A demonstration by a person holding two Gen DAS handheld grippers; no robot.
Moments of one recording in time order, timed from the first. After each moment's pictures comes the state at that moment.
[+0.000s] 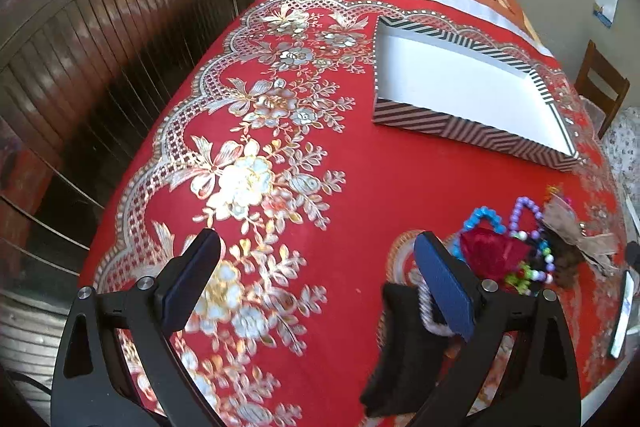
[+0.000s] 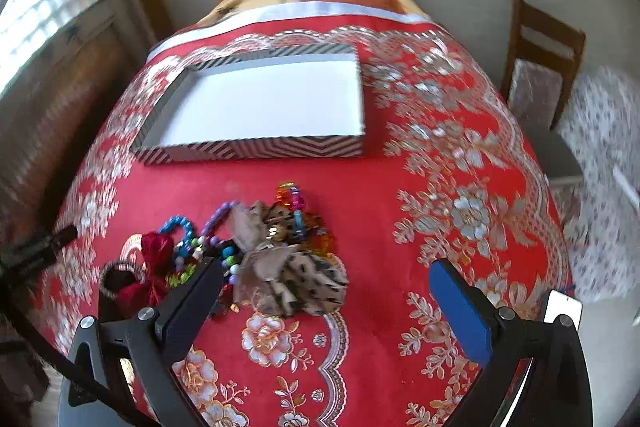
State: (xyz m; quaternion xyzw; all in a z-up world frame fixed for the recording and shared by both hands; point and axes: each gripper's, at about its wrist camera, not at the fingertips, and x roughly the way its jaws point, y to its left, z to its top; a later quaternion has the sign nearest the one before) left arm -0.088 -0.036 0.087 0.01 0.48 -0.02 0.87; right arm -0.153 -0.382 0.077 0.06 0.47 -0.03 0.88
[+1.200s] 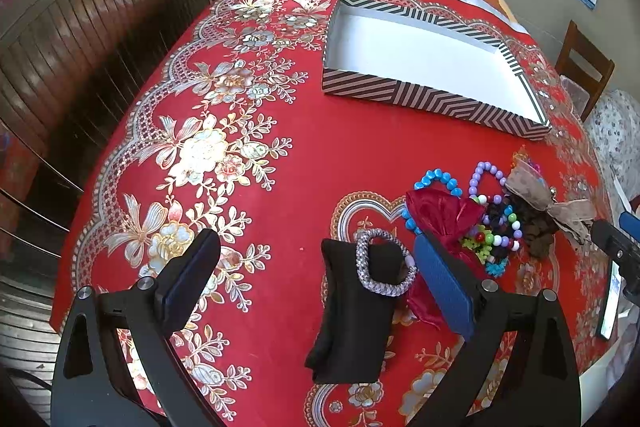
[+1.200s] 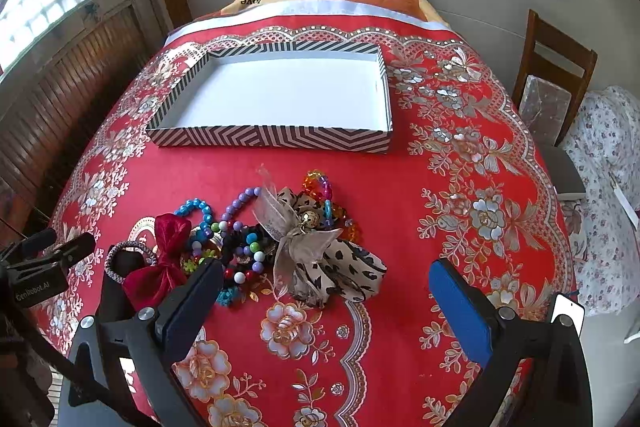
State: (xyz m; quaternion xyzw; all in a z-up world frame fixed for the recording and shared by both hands) left arm -0.112 -0.069 0.078 0.02 0.50 -0.06 0.86; right arm -0.155 -0.366 0.076 0.05 0.48 -0.01 0.88
